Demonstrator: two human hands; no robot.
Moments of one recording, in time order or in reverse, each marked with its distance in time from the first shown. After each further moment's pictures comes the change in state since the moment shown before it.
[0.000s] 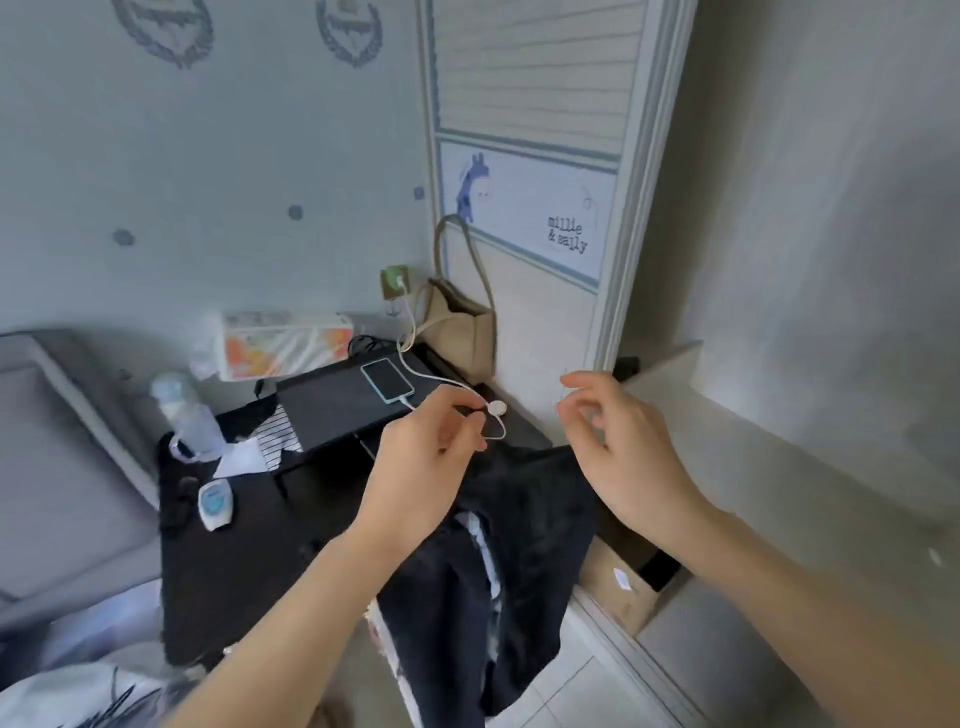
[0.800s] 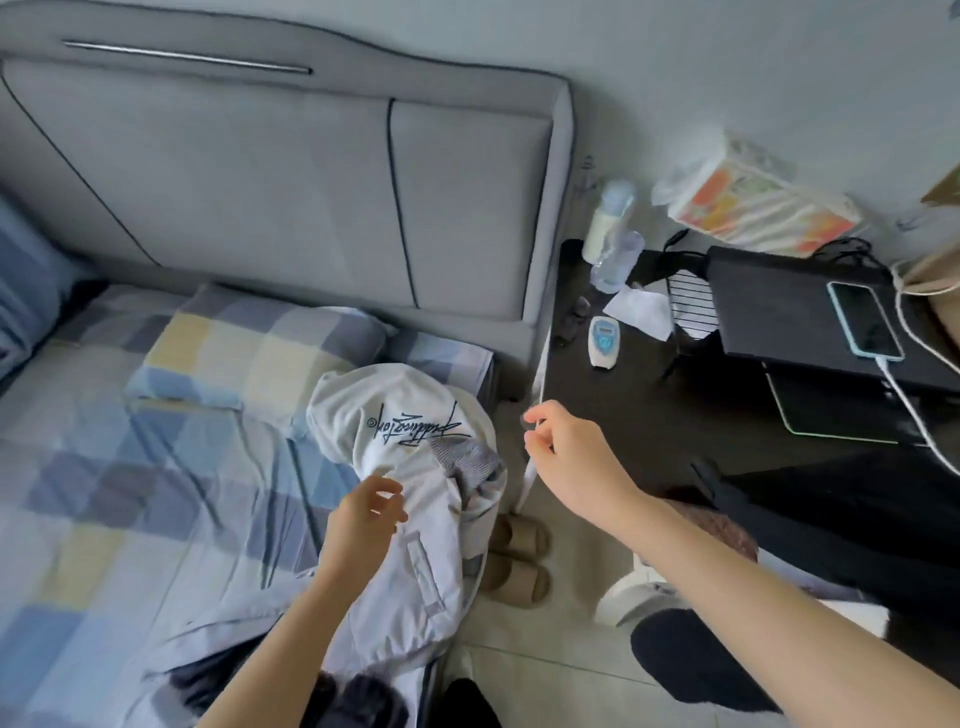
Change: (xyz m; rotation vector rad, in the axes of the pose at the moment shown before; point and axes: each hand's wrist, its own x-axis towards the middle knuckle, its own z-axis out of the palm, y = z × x) left_hand -0.310 -0.359 -0.300 0.032 0.610 -1.149; right_hand -0.058 -0.221 0.490 0.033 -0.987 -0.228
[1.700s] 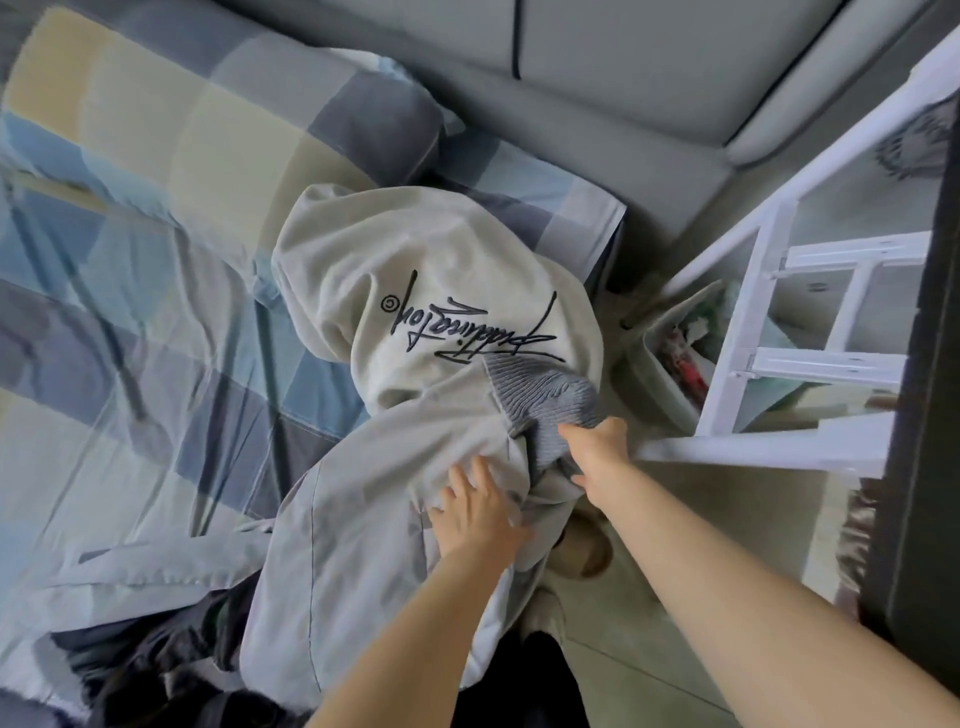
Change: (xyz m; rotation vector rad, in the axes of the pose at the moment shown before) left_hand 0.267 -0.226 0.243 0.642 -0.291 -0.342; right_hand 0.275 0.241 0.372 0.526 -0.028 0.992
